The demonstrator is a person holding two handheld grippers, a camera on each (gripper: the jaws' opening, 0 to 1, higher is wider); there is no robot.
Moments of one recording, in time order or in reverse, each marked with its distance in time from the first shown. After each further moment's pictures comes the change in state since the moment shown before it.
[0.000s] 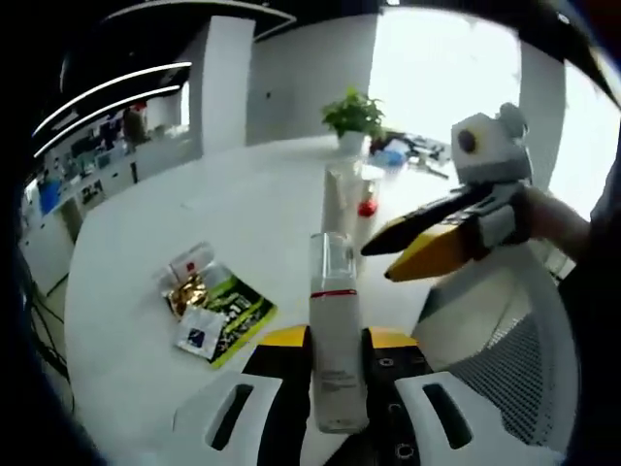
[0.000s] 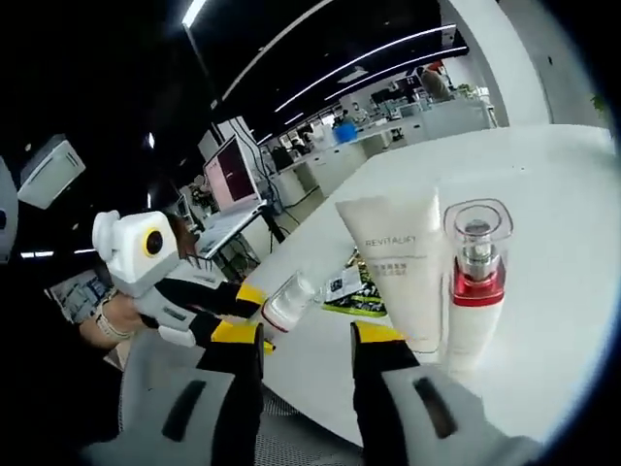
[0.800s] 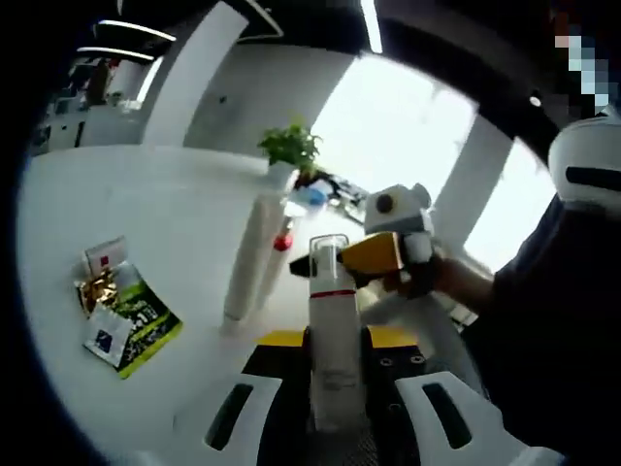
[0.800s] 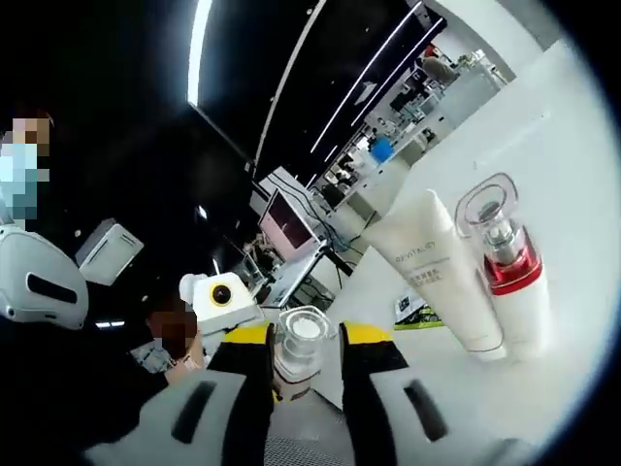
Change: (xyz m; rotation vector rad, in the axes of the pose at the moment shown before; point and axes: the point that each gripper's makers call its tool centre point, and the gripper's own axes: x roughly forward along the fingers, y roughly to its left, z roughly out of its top) left arm -0.016 -0.049 0.026 -0.209 -0.146 -0.460; right arm -0.018 0.031 0.028 0.244 -0.194 0.321
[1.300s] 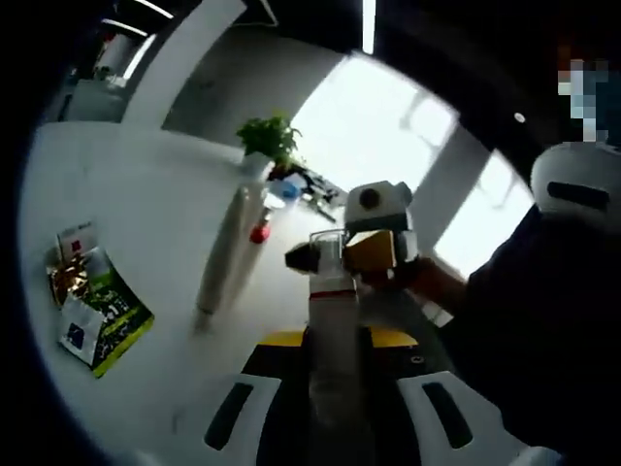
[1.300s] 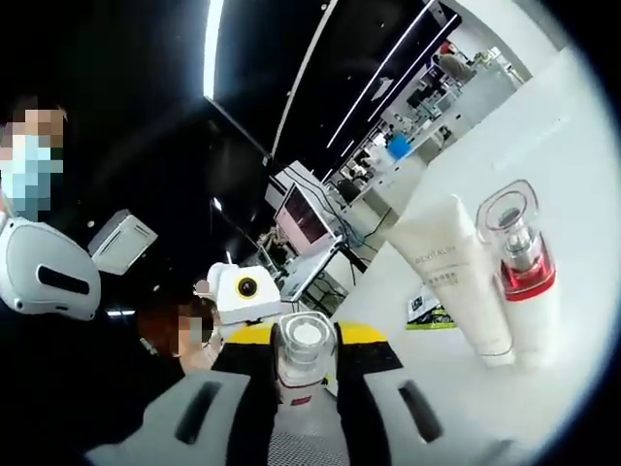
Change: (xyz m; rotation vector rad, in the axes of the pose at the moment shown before) left arm 0.014 -0.011 -0.006 -0.004 0.041 -0.084; right arm 0.001 0.009 0.000 -0.059 0.019 0.039
